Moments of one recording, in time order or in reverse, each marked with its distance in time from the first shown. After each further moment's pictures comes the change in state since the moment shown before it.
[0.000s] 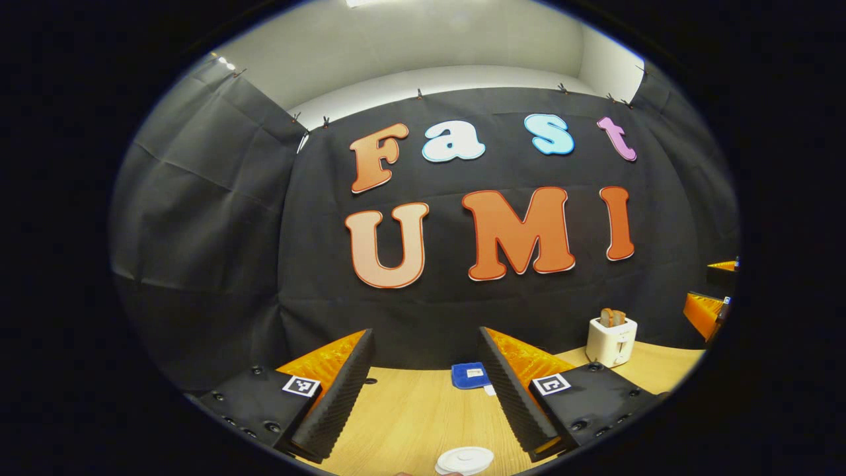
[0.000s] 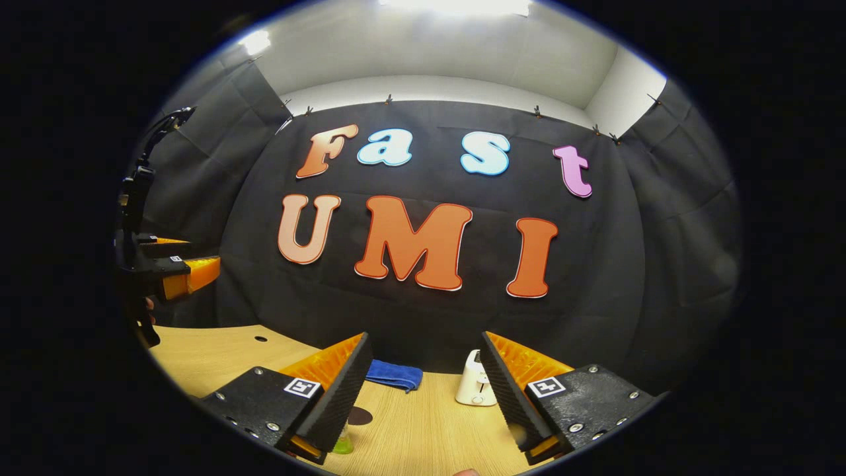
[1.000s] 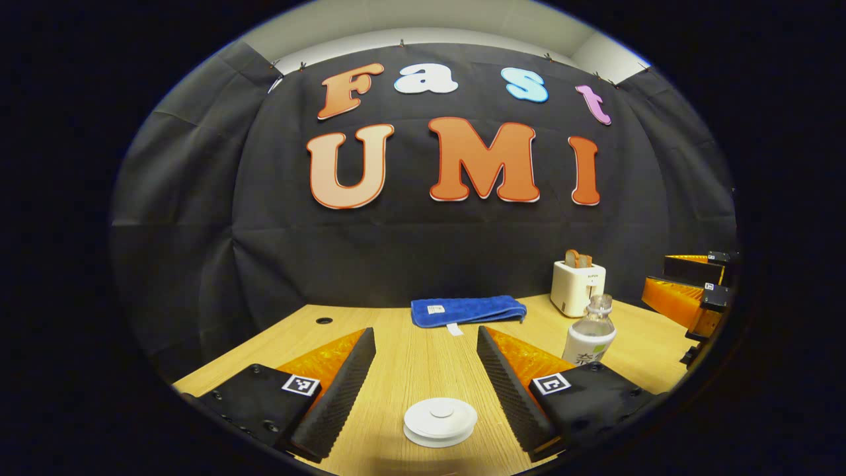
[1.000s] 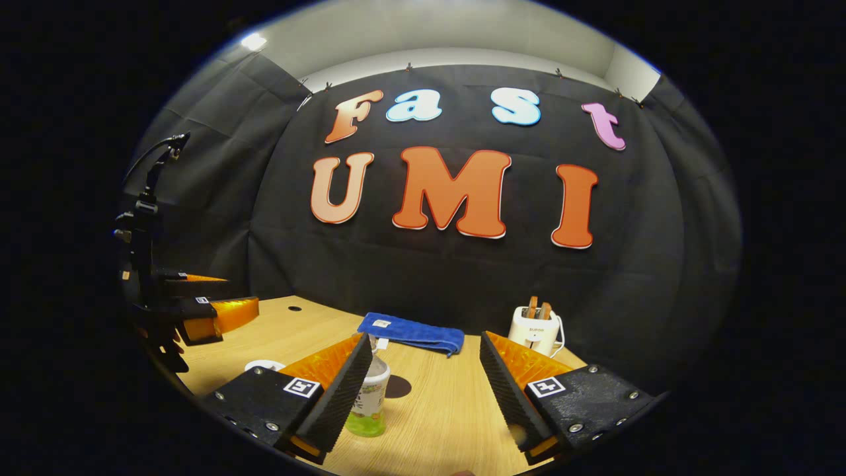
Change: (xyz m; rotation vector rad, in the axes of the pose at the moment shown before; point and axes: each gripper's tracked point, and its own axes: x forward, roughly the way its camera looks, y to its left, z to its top) left arm -0.012 -0.033 -0.154 -0.037 0.255 -0.167; right arm -0.002 0.061 -0.105 0.070 0.188 0.182
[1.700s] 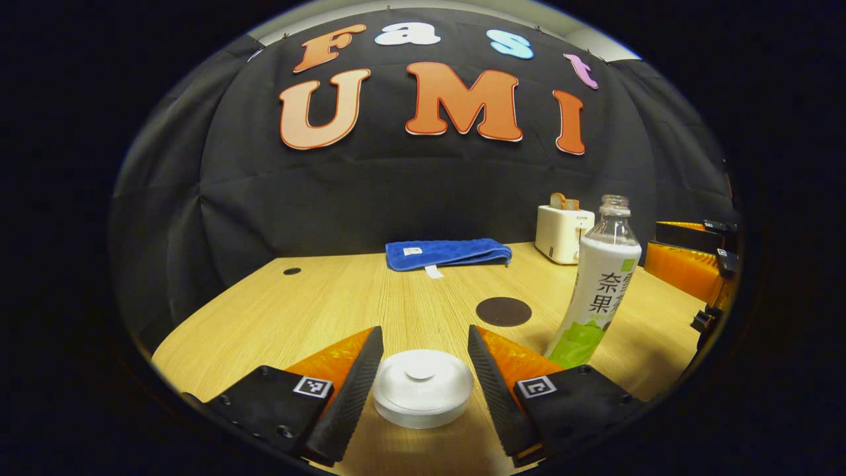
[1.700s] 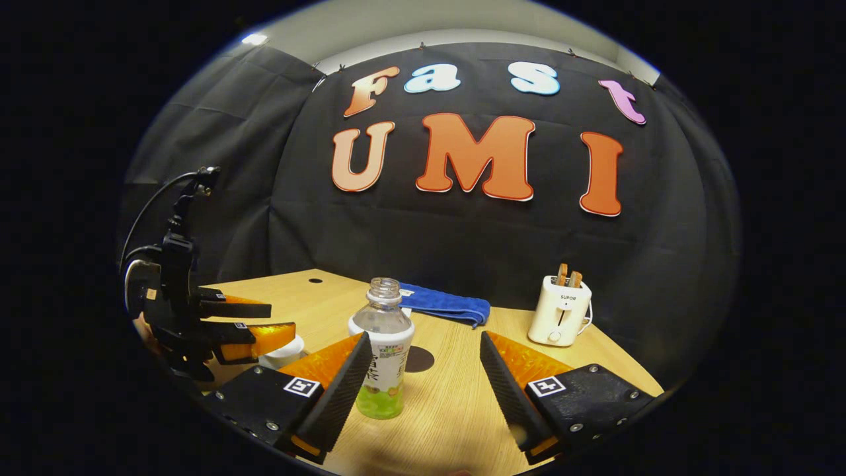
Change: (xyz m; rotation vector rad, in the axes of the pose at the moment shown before) left arm 0.028 -0.020 -0.101 0.008 0.203 -0.100; right arm 0.009 0.016 -0.054 -0.029 0.087 0.089
